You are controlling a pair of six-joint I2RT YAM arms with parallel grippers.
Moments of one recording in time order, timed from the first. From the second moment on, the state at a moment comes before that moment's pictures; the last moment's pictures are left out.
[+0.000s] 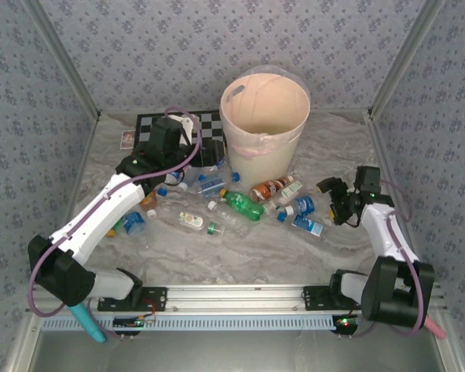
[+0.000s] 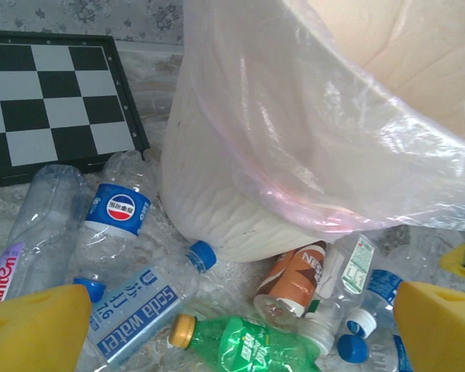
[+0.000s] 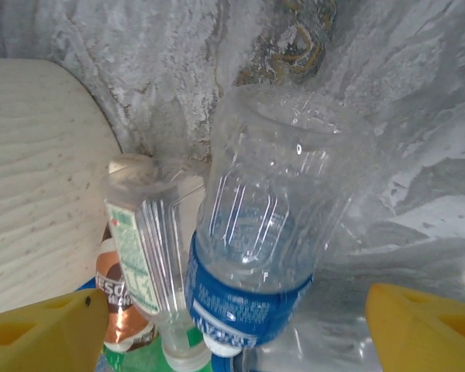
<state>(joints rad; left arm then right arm) -0.57 1.33 1.28 -0.48 0.08 -0.47 -0.17 1.19 0.70 -0.55 -0.41 0.93</state>
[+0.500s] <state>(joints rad) -0.57 1.24 1.28 -0.51 0.08 -0.53 -0.14 1.48 0.70 -0.36 -0.45 1.03</state>
